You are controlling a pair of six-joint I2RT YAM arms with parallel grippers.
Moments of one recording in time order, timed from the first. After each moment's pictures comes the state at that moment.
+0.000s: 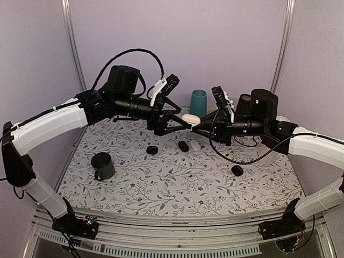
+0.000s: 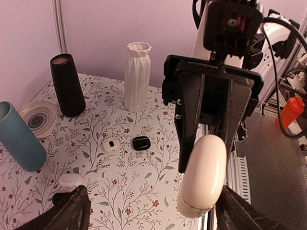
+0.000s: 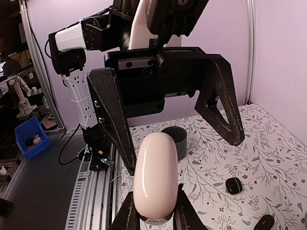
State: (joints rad) left arm -0.84 1.55 1.51 -0.36 0.54 0.09; right arm 0.76 1.28 0.99 0.18 -0.71 0.06
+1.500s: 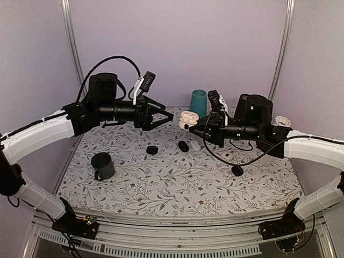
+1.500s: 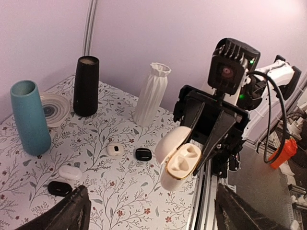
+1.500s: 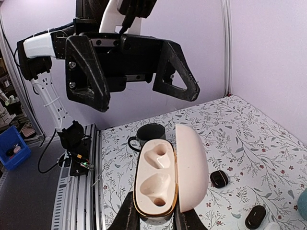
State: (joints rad) left arm -0.74 1.40 1.27 -0.11 0.56 -0.16; right arm 0.78 1.31 0.95 0.25 -0.56 0.08
